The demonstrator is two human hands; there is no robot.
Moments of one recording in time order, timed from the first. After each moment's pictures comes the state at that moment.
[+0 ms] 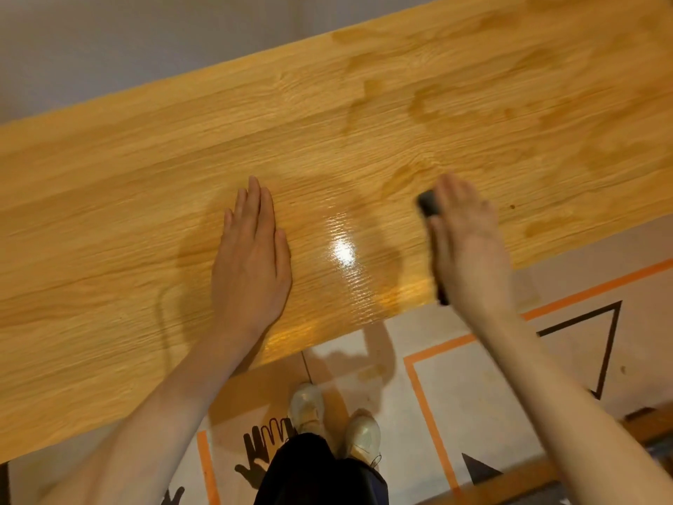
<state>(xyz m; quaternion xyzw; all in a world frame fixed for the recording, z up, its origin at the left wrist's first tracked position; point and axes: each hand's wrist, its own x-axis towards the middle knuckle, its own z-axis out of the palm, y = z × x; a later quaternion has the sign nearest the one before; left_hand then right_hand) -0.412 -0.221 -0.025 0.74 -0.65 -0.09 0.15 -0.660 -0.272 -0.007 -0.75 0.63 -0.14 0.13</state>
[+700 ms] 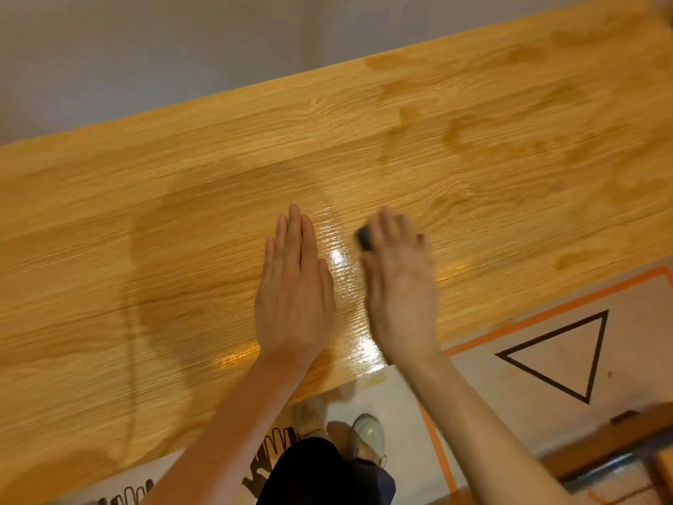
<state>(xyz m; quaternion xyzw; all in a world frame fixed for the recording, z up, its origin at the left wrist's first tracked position) -0.411 -0.224 -0.021 0.74 -0.65 -0.13 0.13 -0.538 -0.256 -0.007 -0.76 0.62 -0.16 0.11</state>
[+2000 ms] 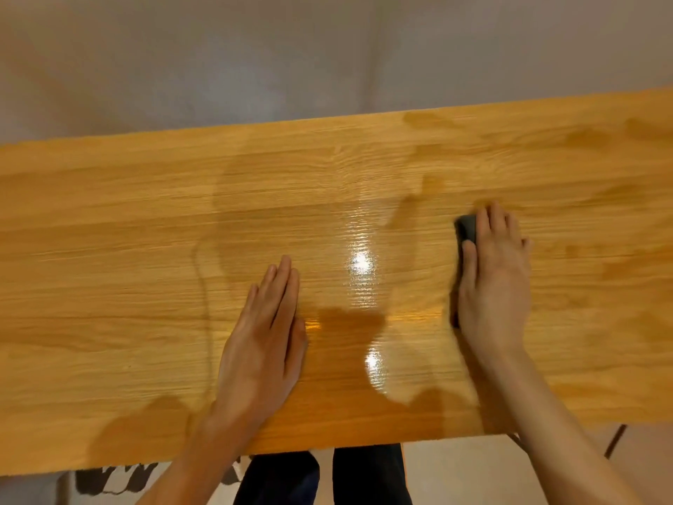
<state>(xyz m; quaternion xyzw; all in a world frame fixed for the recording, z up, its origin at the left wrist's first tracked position) -0.411 -0.227 -0.017 0.75 -0.62 -0.17 0.16 -0.631 -0.392 -0.004 -0.74 0.64 -0.14 0.15</state>
